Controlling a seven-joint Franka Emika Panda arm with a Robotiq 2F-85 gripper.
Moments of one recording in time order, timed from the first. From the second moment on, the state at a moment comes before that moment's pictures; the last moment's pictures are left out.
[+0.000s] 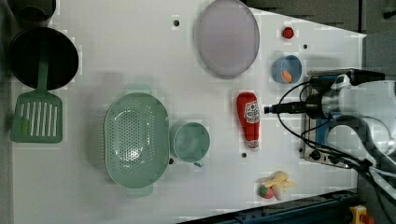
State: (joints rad) arm -0.08 0.19 0.08 -2.30 0.01 0.82 -0.82
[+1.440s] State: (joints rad) arm -0.06 0.29 0.09 -2.37 -0.09 0.98 -0.84
